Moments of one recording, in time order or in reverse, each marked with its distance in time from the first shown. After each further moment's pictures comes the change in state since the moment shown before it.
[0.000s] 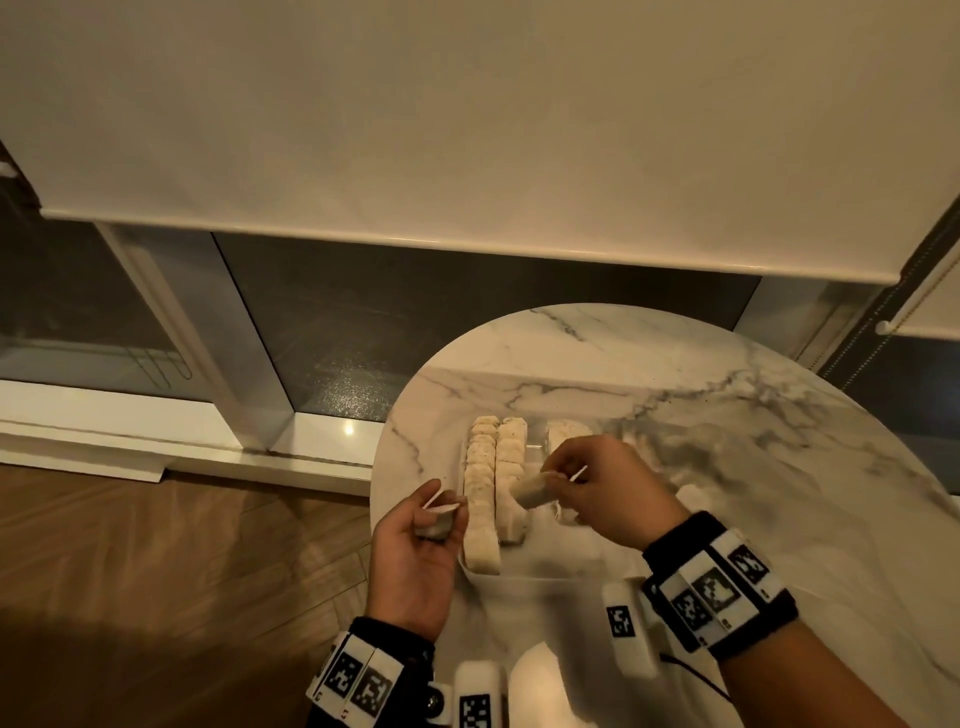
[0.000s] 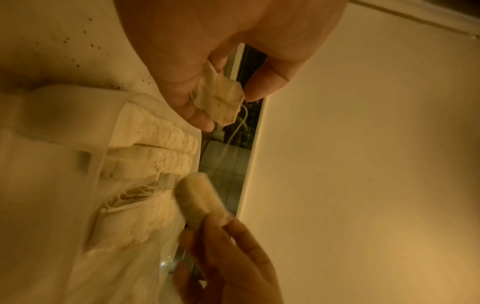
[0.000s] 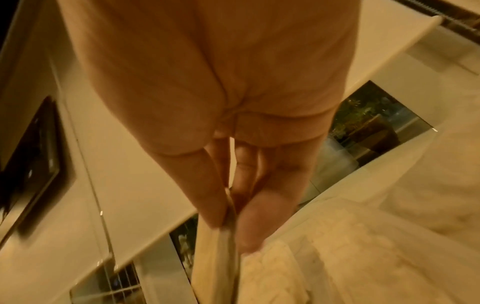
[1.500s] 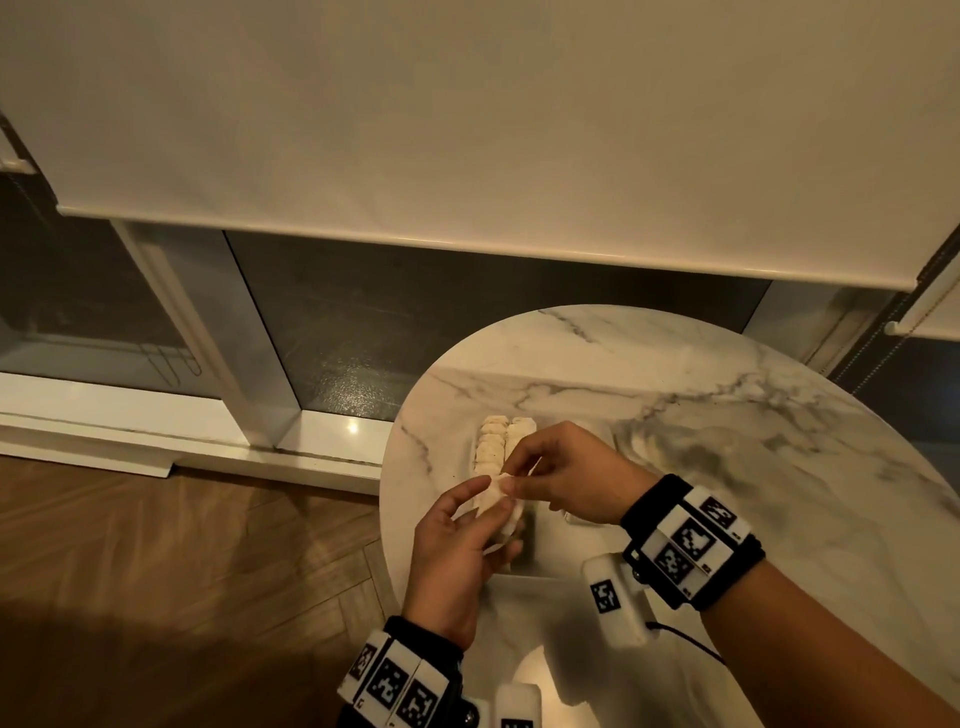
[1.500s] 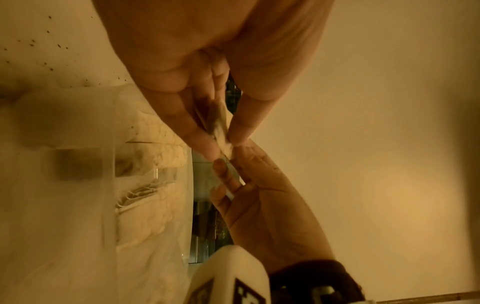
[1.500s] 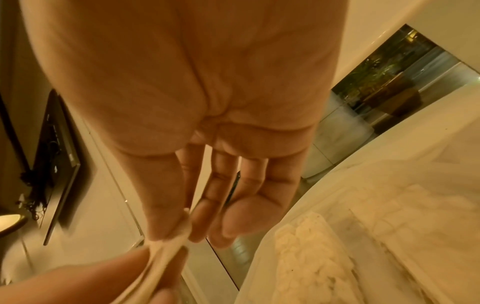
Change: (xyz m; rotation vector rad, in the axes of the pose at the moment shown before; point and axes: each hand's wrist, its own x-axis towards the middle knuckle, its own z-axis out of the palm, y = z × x) left_hand -0.013 -0.017 0.003 0.500 -0.135 0.093; right_hand 0.025 -0.023 0.014 0.145 -0.279 -0.179
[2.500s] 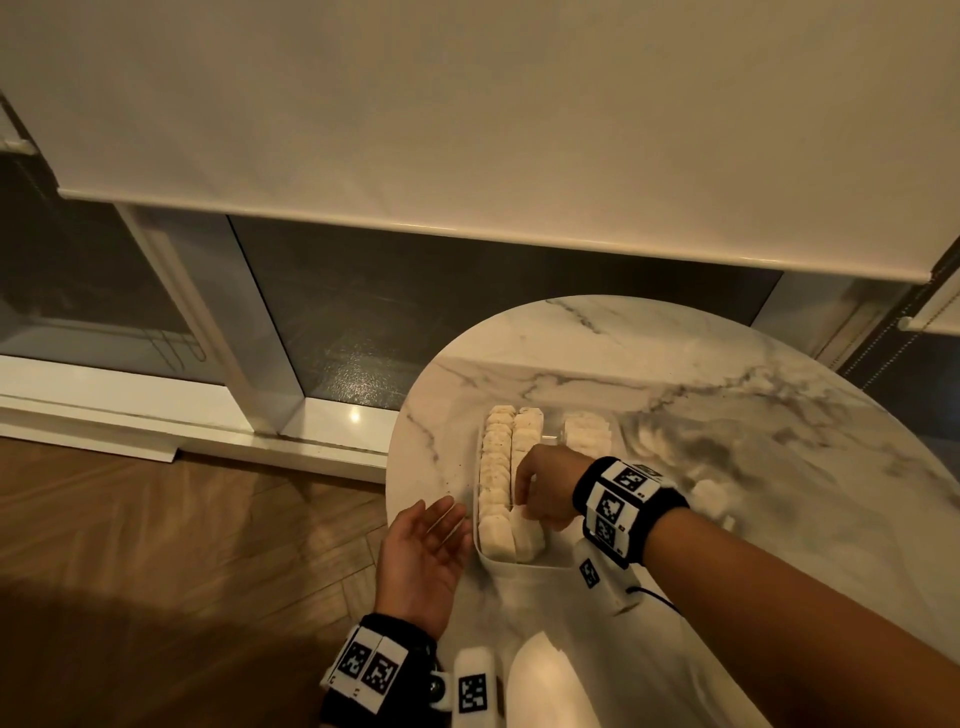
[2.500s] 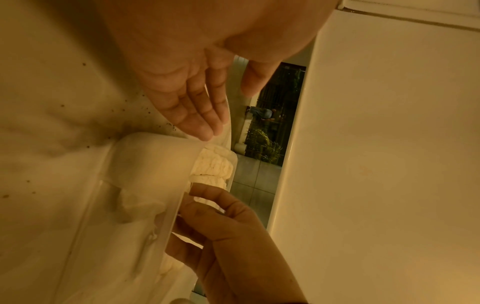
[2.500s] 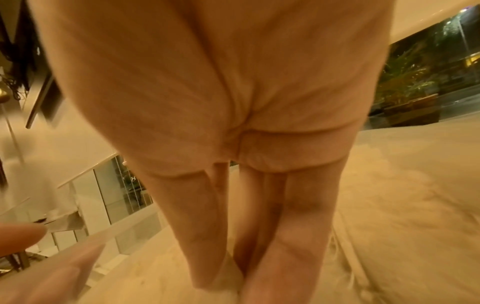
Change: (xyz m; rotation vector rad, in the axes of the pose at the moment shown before) left_hand 0.028 -0.015 -0.052 -0.353 0.188 -0.245; right_hand 0.041 0.028 0.026 -0.550 -0.278 0.427
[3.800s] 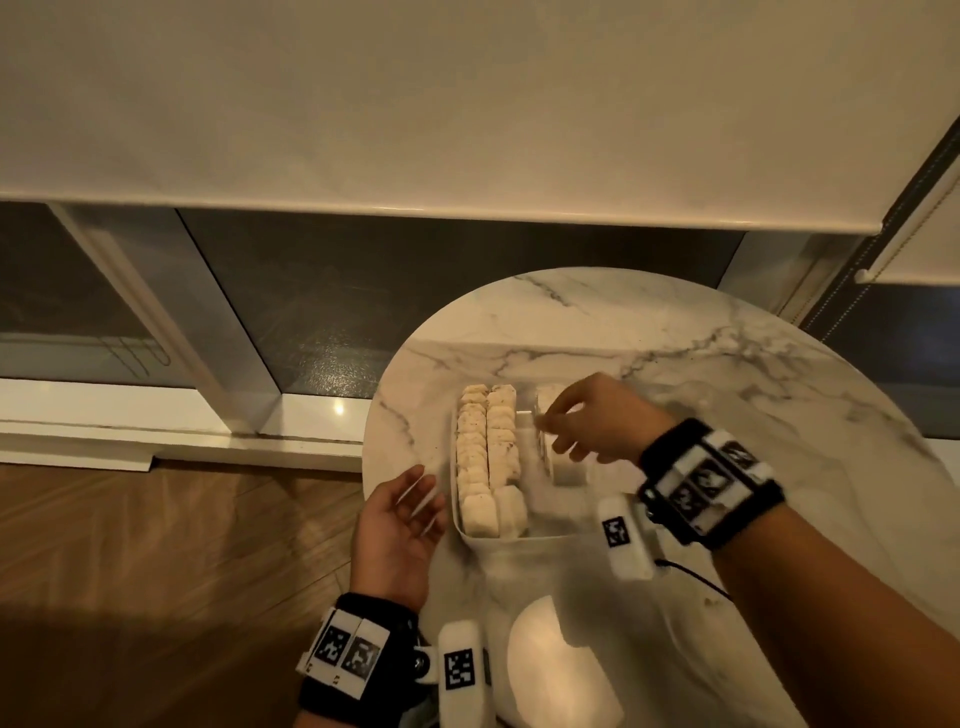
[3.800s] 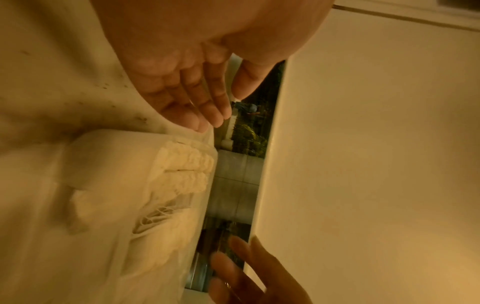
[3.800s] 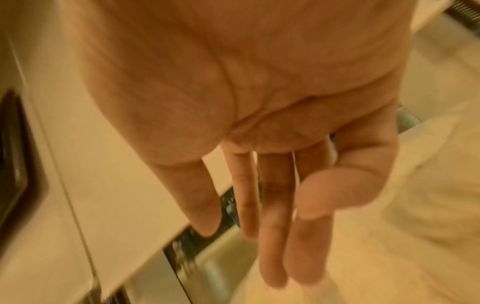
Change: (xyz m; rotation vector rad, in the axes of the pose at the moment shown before) left_hand -0.011 0.008 0.015 0.115 0.004 0.112; right_hand -0.075 0.030 -0.040 0.505 0.300 0.106
